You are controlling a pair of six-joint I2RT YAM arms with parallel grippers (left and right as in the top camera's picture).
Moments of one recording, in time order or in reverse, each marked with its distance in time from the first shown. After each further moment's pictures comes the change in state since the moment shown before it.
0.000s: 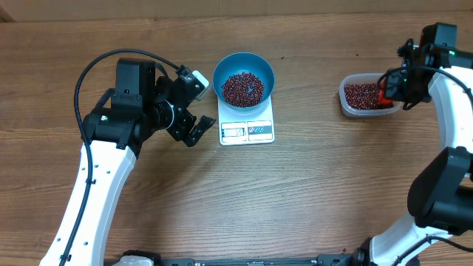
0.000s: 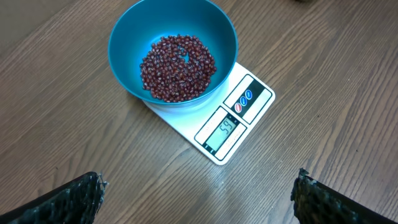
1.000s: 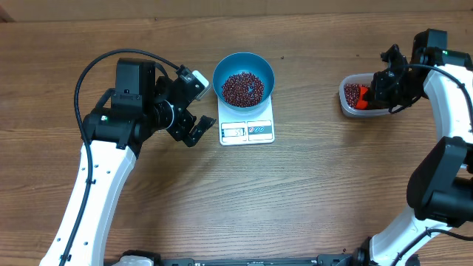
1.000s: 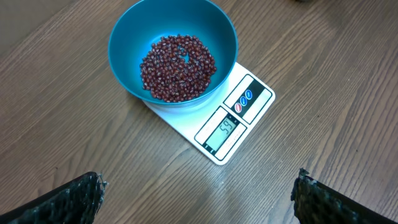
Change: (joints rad) left arm 0.000 0.000 0.000 0.000 0.000 0.000; right arm 0.004 0.051 0.000 -0.064 -0.323 -0.029
